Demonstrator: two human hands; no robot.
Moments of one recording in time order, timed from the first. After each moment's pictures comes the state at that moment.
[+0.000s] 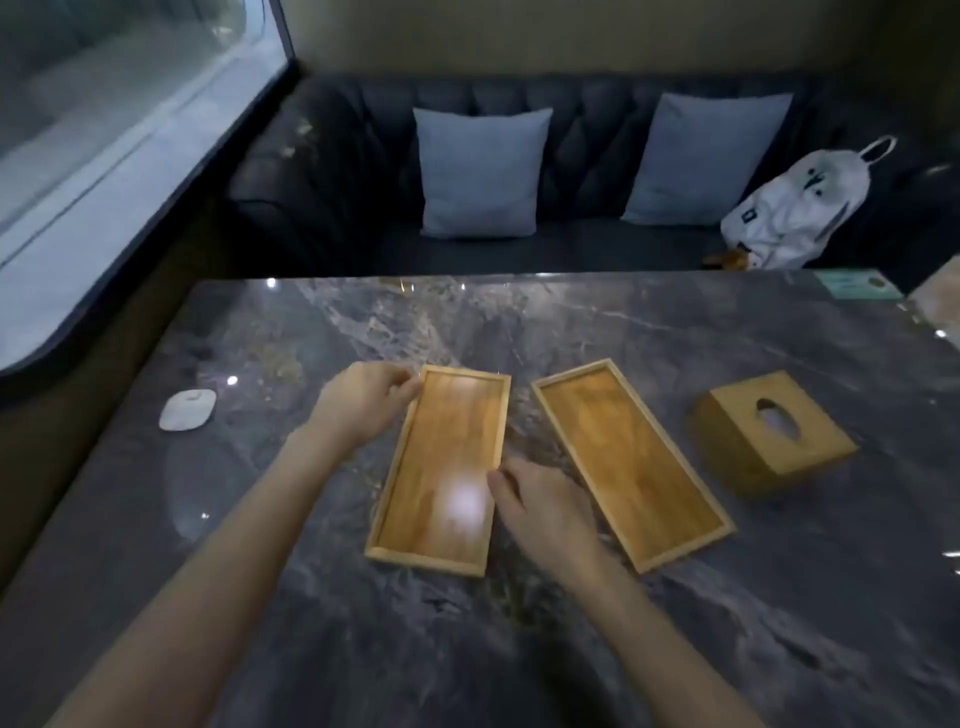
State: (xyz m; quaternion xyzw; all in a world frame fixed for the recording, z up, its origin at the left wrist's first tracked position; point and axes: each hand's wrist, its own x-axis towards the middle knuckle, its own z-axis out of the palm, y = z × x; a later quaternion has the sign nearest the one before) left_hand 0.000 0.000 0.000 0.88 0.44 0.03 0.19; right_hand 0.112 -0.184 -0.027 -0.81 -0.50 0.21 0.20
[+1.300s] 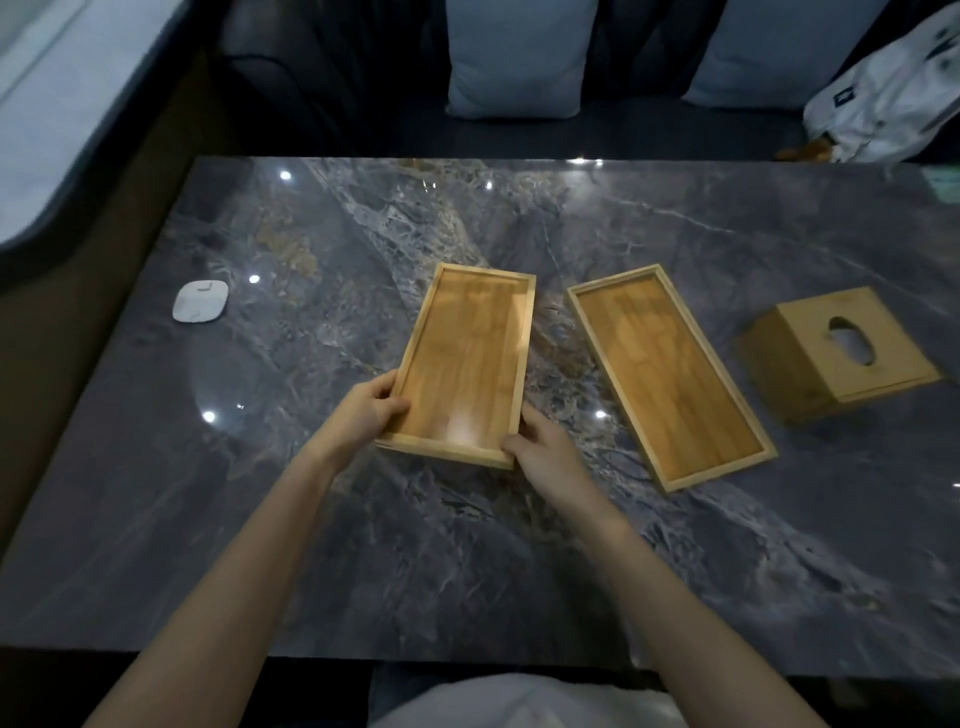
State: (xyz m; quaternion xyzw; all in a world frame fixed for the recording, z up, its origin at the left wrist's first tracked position) left_hand -0.051 -0.047 -0.066 0.63 0.52 0.07 0.57; right_hand 0.098 -0.182 -0.066 -0.72 -0.30 0.49 0.39
